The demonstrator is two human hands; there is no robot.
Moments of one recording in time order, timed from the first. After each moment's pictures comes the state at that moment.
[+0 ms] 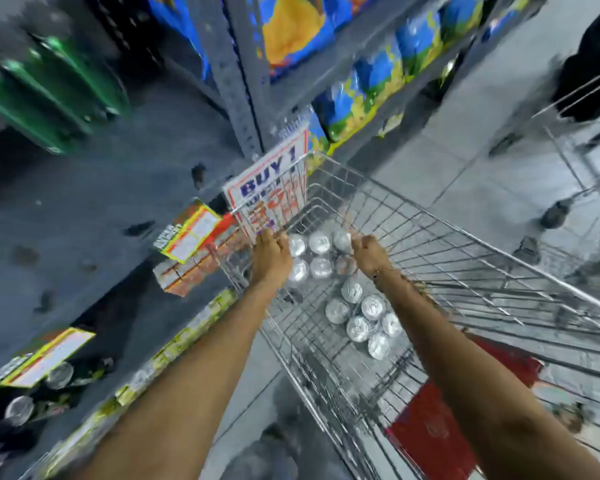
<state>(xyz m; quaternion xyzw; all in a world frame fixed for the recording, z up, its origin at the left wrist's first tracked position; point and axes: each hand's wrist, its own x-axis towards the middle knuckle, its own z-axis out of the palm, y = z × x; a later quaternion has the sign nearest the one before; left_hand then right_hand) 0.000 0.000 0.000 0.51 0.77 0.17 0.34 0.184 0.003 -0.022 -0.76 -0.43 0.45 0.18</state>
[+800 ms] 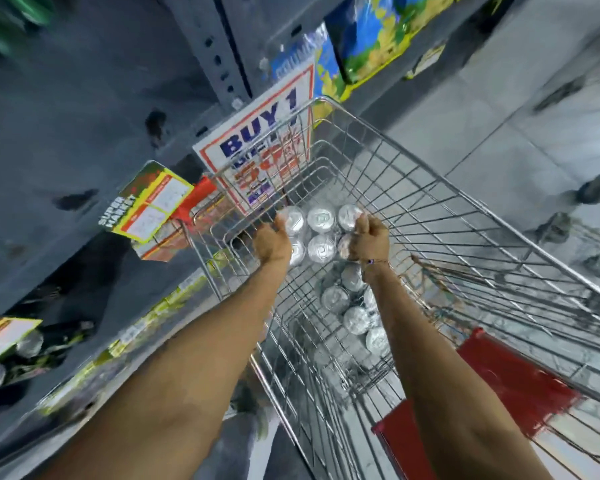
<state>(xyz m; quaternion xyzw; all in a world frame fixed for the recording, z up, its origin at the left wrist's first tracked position) 0.025 0.019 -0.067 0.33 0.84 0.18 0.38 0.173 0.014 -0.099 -0.73 -0.23 0.52 0.39</state>
